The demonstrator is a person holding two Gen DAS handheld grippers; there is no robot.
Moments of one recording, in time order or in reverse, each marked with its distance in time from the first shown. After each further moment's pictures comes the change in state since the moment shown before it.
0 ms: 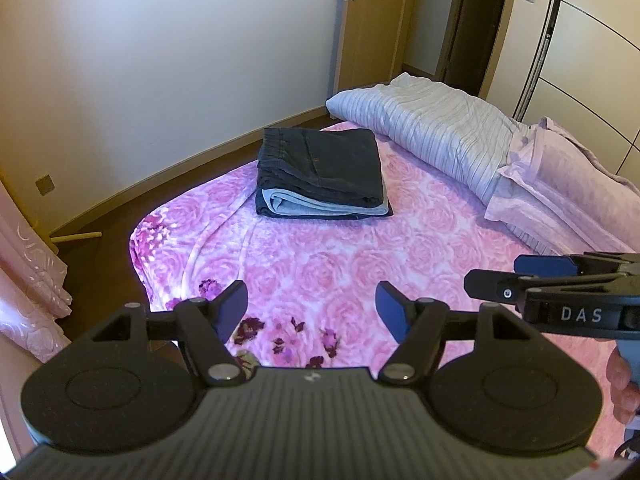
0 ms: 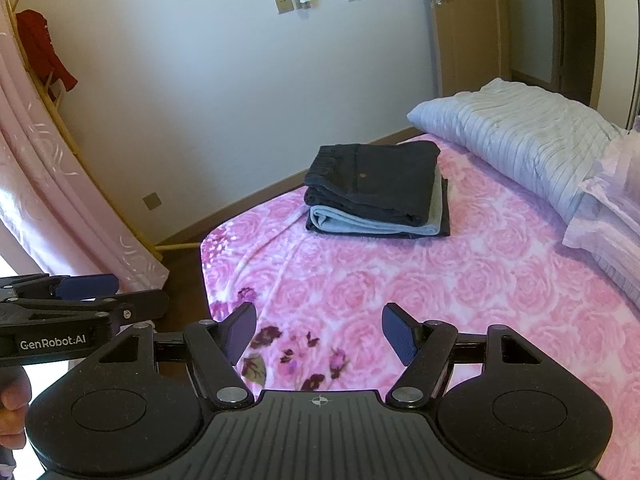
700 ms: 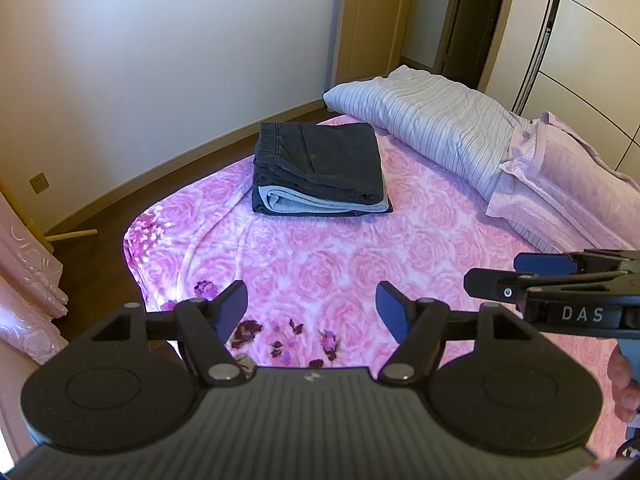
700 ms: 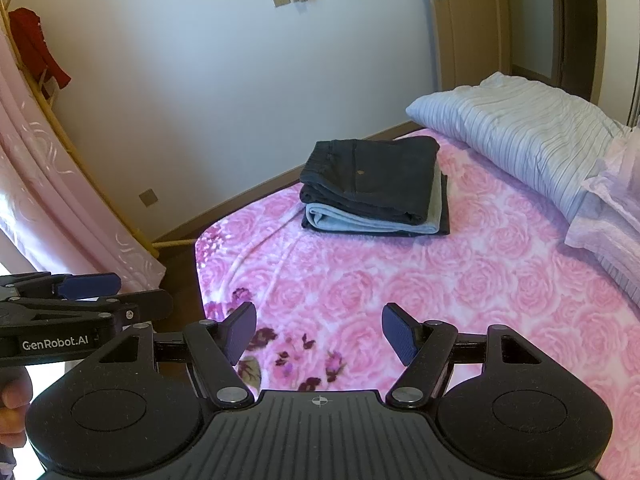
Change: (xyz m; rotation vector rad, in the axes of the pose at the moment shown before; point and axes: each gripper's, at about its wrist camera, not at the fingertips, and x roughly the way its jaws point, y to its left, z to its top) left arm 0.019 0.001 0.009 0.004 0.025 -0.007; right arm 0.015 -0.003 0.008 0.003 0.018 -0.009
